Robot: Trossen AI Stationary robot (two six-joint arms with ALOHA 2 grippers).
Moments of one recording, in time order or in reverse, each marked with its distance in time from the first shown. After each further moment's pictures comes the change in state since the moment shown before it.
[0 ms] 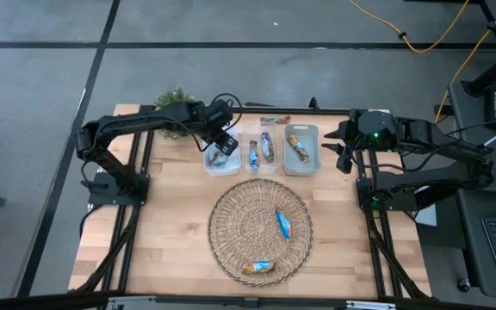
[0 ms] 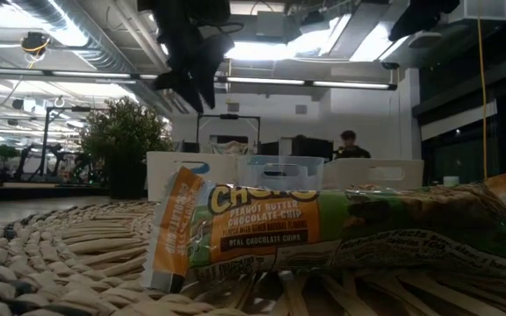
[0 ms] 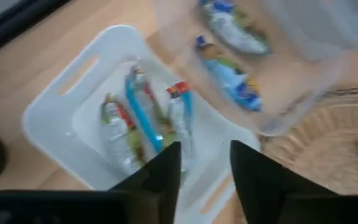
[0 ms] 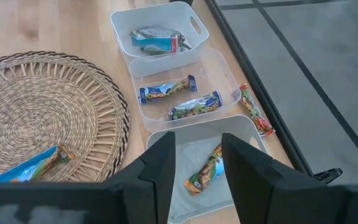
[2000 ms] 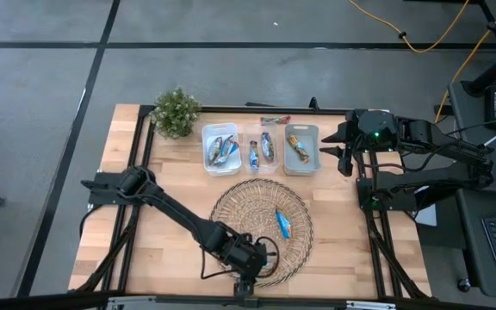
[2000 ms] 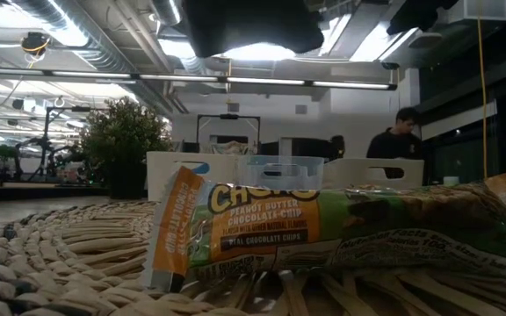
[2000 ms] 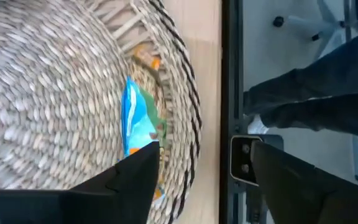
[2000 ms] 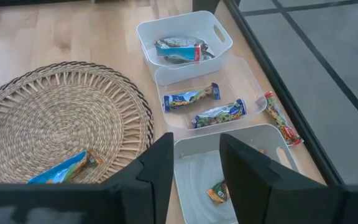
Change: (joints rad) left arm -0.881 0.543 0.349 0.342 0.080 -0.136; right arm 0.000 0.000 0.000 0.028 -0.105 0.026
